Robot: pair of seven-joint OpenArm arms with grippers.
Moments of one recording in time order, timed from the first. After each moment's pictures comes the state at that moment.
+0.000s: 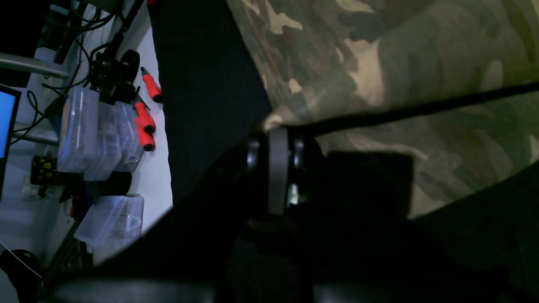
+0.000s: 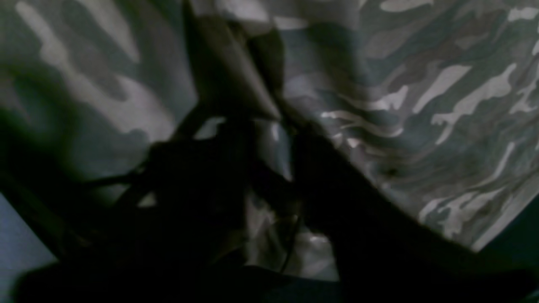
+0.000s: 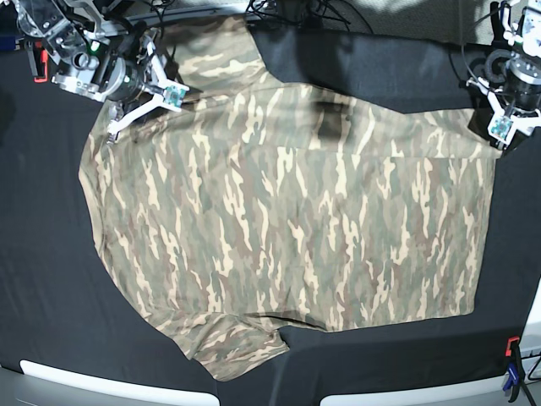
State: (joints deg) left arm 32.7 -33.5 -5.4 96.0 10.6 0.7 3.5; right arm -21.3 45.6 -19.6 110.2 -1.6 22.5 -35.7
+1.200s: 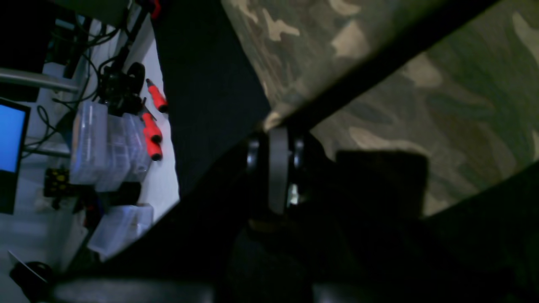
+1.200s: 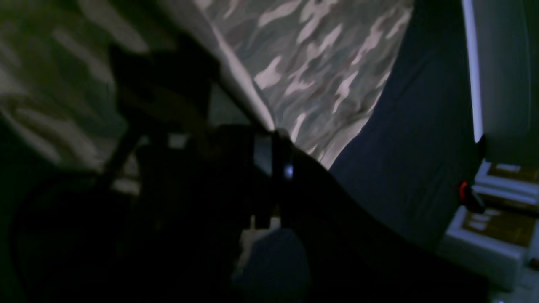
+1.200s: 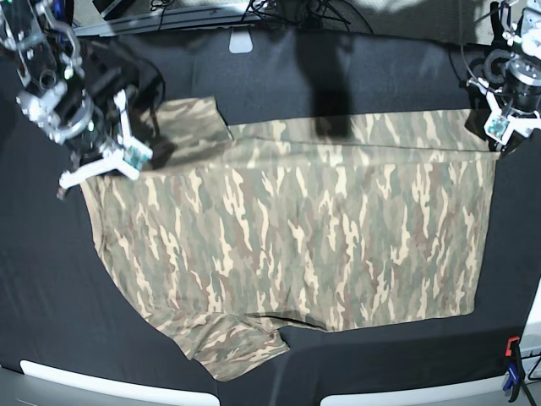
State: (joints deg) left arm 32.1 -33.5 -5.4 96.0 13.6 0.5 3.0; right arm -18.5 44.2 -5.7 115.7 -2.6 13.7 -34.4
